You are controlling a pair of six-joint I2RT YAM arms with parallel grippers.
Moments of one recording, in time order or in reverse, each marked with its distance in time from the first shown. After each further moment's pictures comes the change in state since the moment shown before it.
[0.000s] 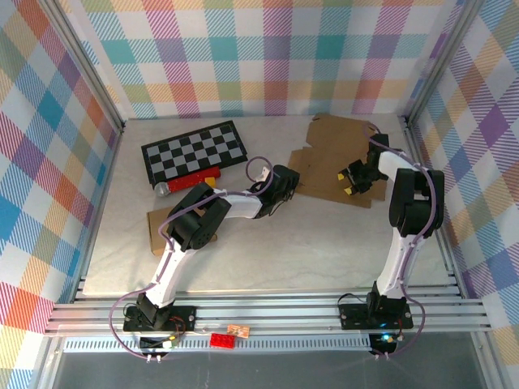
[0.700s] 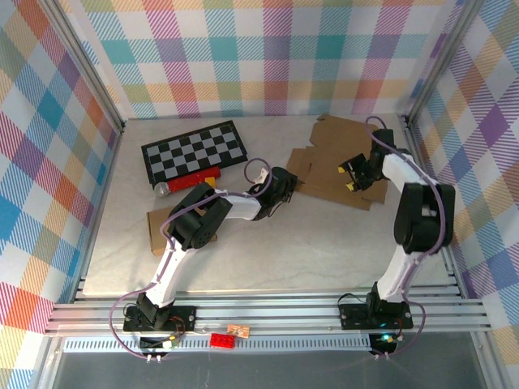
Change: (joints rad) left arm 0.006 0.003 -0.034 0.064 -0.014 -0.016; right arm 0.048 -0.277 -0.148 0.060 0.012 0.047
